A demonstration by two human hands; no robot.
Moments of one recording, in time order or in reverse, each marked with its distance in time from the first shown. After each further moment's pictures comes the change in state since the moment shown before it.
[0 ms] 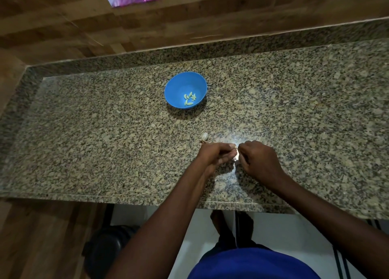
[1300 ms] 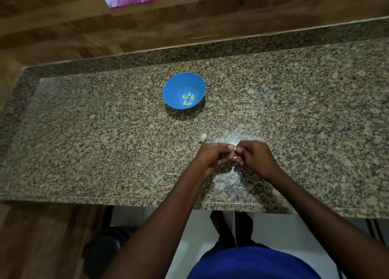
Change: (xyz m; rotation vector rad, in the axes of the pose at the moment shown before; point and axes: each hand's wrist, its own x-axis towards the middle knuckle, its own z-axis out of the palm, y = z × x) left_hand 0.001 -0.003 -0.005 0.062 -0.074 0.031; right_hand 0.014 0.004 -0.001 0.486 -0.150 0.345
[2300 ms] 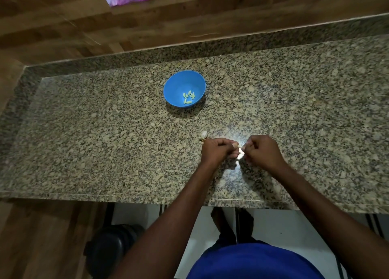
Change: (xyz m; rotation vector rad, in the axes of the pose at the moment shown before) left_hand -0.004 -0.011 0.013 0.182 0.089 0.237; right_hand -0.007 -0.010 -0.012 0.150 0.086 0.324
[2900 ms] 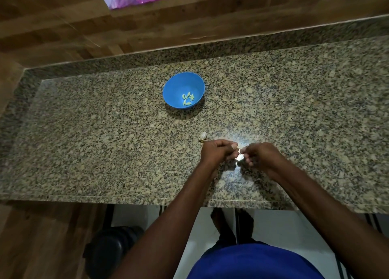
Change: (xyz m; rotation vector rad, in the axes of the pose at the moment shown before) left_hand 0.002 -0.003 0.001 -0.065 -0.024 -0.044; right_hand 0.002 0.001 -0.003 0.631 -0.220 0.416
